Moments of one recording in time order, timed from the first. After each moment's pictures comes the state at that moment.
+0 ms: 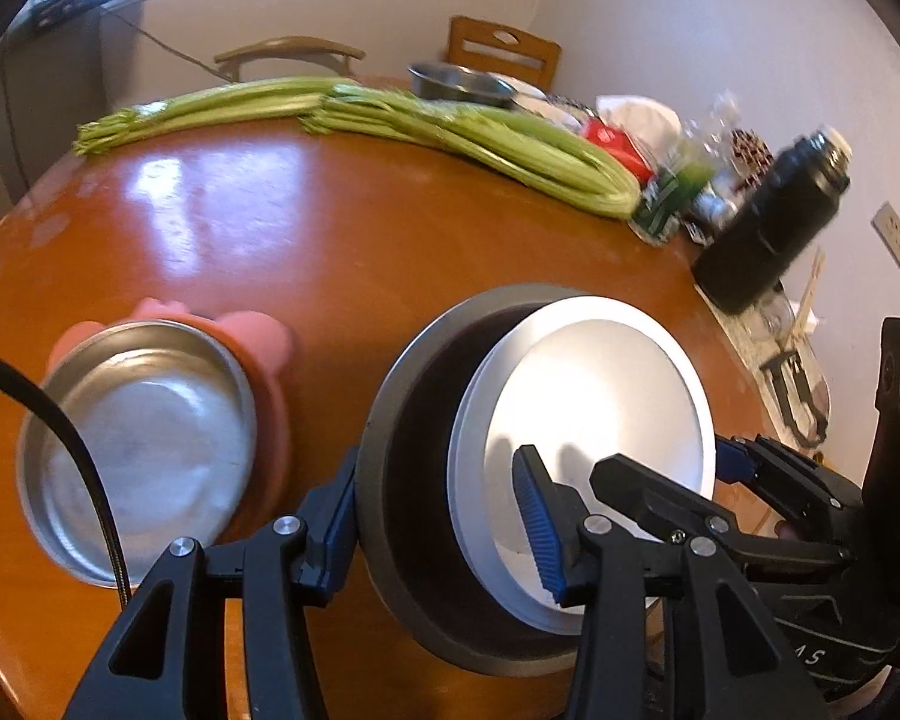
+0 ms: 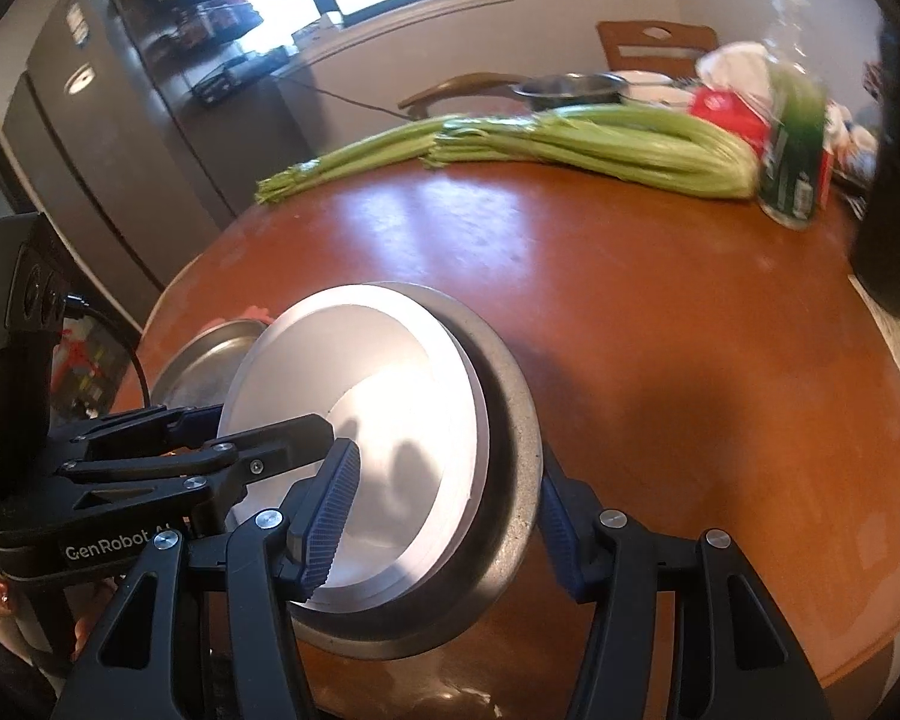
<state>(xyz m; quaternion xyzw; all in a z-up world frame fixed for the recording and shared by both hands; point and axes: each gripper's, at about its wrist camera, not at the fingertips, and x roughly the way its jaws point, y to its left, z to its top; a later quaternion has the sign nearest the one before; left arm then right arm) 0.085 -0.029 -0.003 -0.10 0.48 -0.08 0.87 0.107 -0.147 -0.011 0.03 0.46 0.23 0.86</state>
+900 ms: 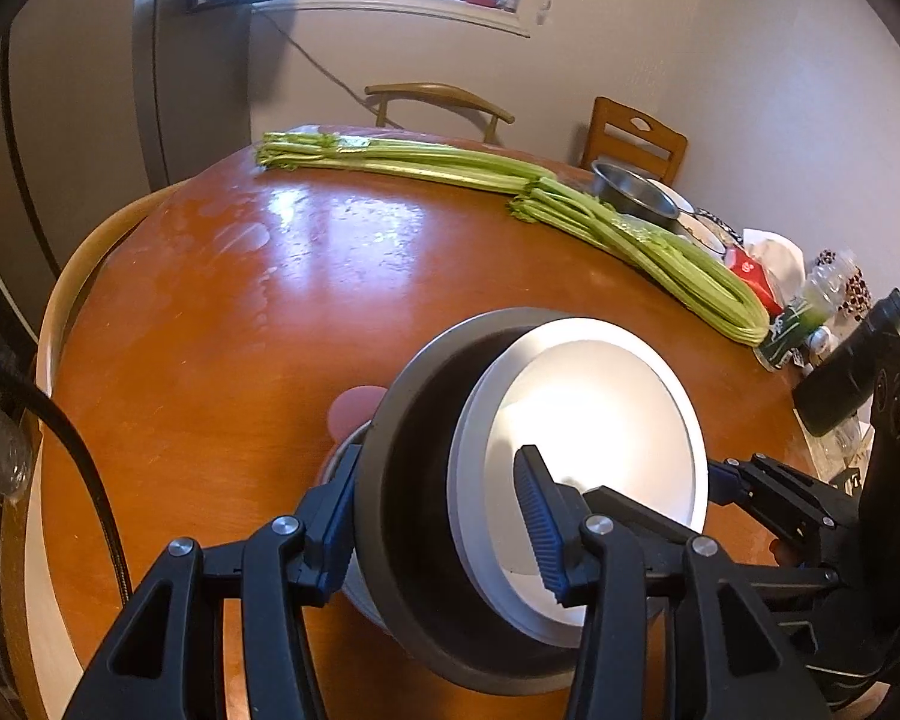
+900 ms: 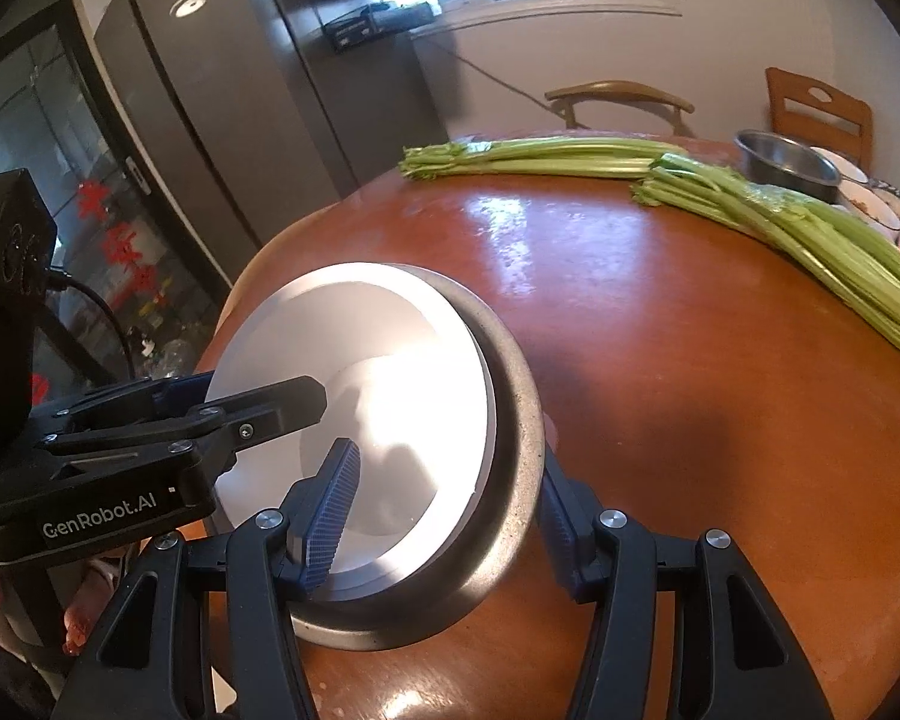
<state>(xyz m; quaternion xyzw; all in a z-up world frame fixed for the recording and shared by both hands) 0.075 0.118 0.026 -0.14 0.44 0.05 0.89 0.153 0.017 -0.004 -0.04 0.45 0.34 0.82</state>
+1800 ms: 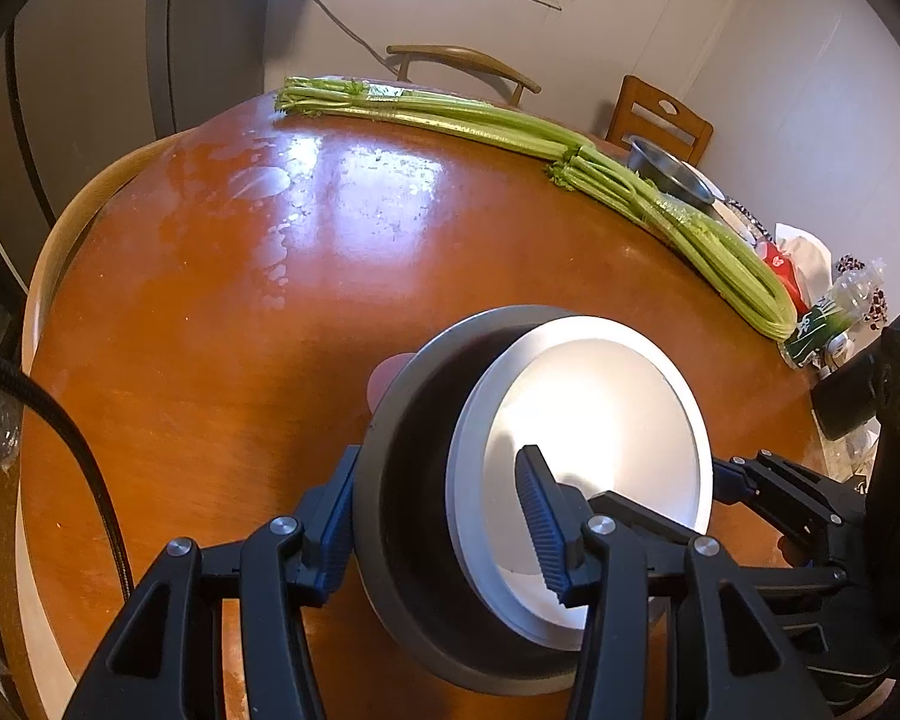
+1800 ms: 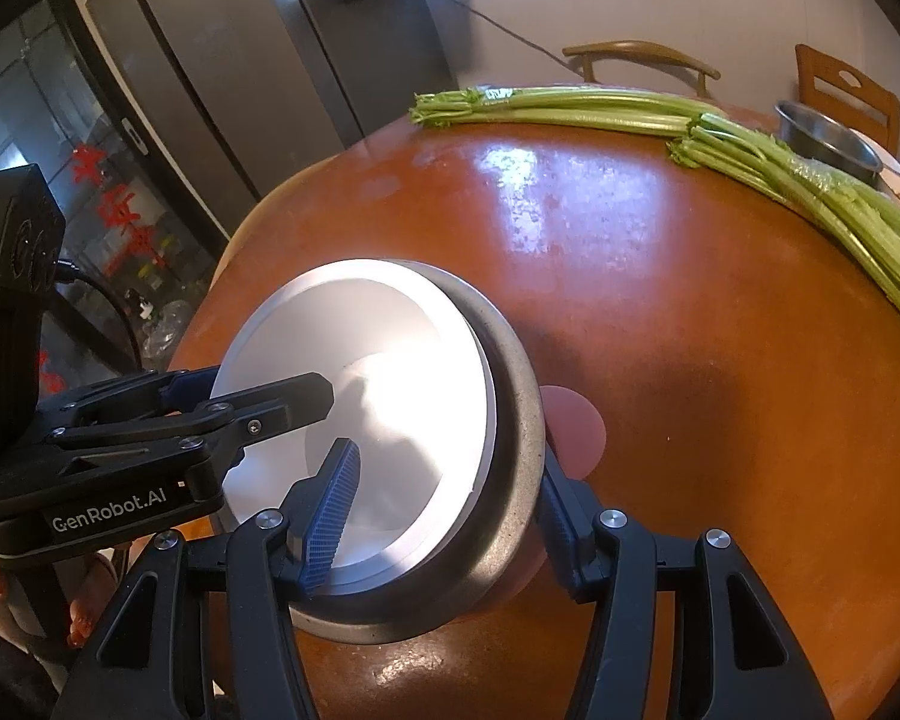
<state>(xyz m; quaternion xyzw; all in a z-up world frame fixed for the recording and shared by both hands) 0.089 0.145 -0.008 -0.16 0.48 0.05 0.86 0.169 0.043 -0.033 -0.06 0.50 0.35 0.79</state>
